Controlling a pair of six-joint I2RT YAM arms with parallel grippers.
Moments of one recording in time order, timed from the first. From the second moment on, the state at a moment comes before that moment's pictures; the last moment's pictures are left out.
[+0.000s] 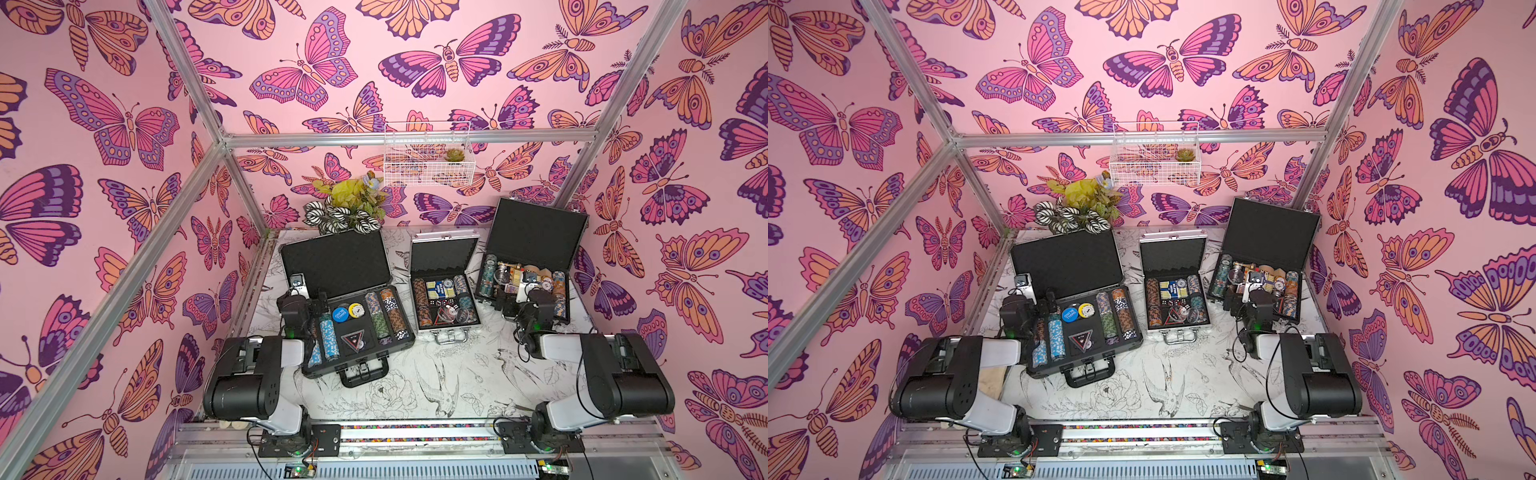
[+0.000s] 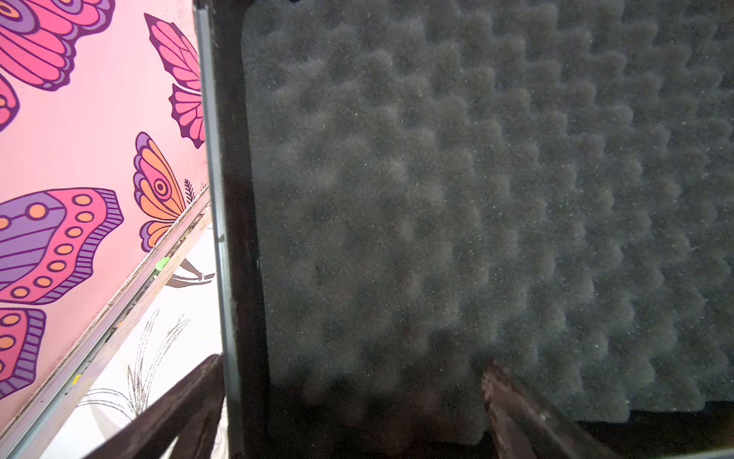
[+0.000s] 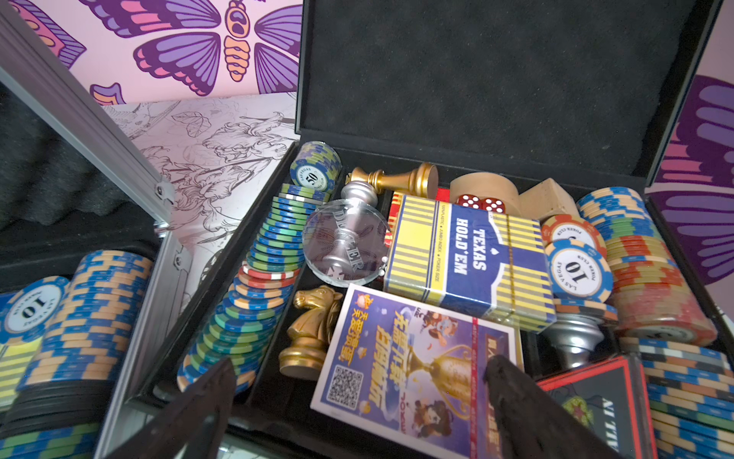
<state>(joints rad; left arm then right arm) 0.02 1.53 0.38 0.83 -0.16 -0.01 0.01 1.51 0.40 0.70 0.08 0.05</state>
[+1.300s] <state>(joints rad) -0.18 1.38 0.99 -0.23 -0.31 -0.29 0.14 1.31 0.78 0.04 -0.02 0.11</state>
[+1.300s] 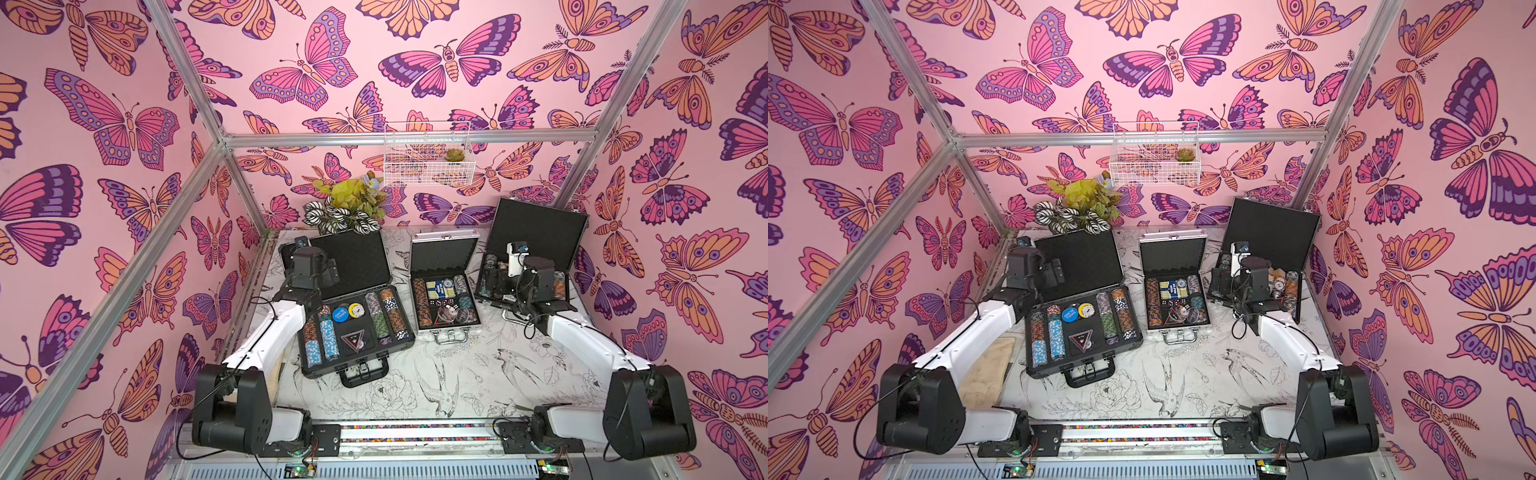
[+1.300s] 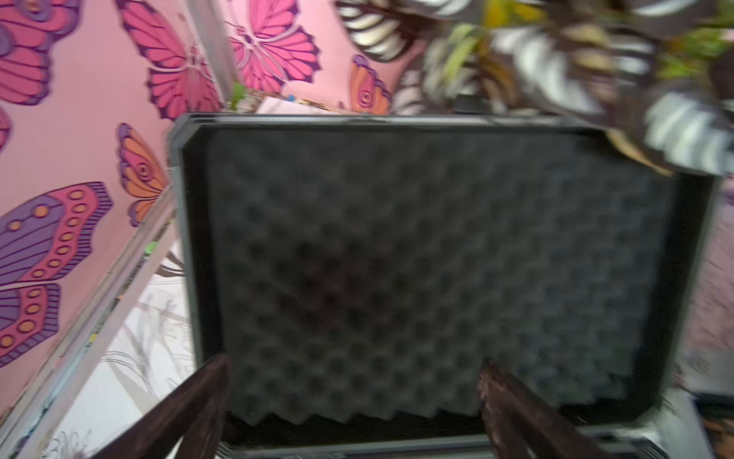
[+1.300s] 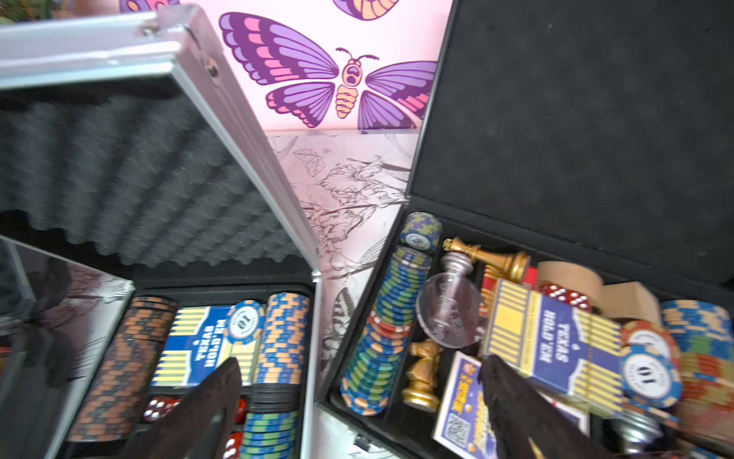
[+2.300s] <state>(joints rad) -0.48 1.69 1.46 -0.50 0.01 -0.51 0.25 1.48 0.81 -0.05 -0.18 0.50</state>
